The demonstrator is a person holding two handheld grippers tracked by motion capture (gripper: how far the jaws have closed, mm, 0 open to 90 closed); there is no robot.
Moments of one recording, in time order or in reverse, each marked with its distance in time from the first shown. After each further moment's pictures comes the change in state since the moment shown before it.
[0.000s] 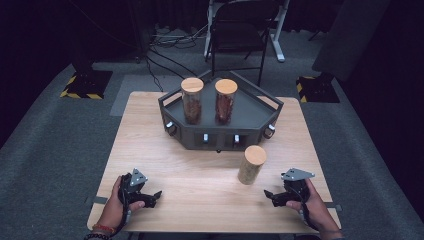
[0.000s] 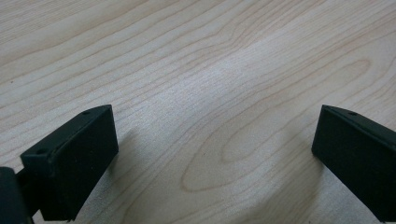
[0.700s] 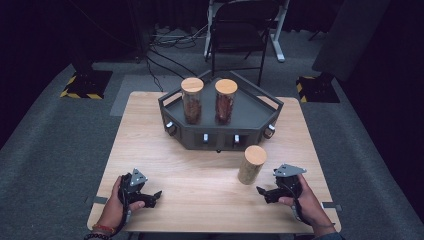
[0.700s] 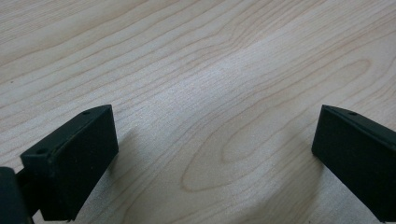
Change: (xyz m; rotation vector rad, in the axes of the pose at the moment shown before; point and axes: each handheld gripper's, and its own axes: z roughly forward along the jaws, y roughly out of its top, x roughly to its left) left arm 0.000 0.000 0.000 0.000 0.000 0.000; right arm 0.014 0.024 0.009 -0.016 0.022 -0.038
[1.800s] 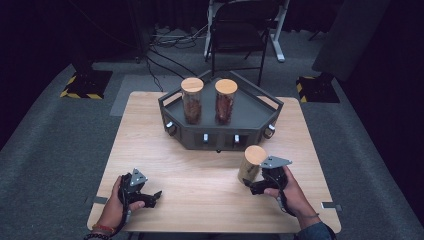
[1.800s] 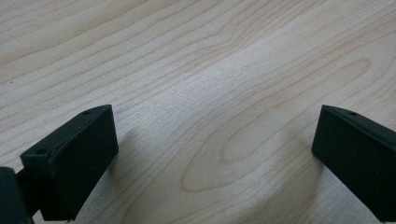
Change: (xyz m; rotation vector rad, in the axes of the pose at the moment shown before) left arm 0.000 0.000 0.000 0.000 -0.001 0.001; right arm 0.016 0.036 0.023 -0.048 0.034 0.014
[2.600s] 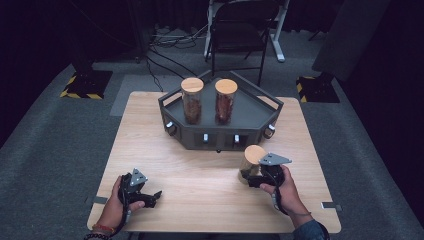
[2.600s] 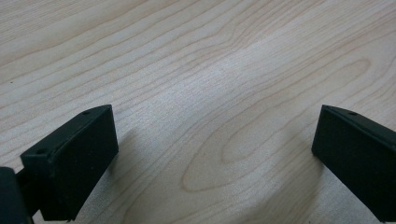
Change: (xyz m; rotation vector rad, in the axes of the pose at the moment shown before) left arm 0.000 0.000 0.000 0.000 0.000 0.000; right arm -0.001 0.004 0.008 -0.077 -0.034 0.054
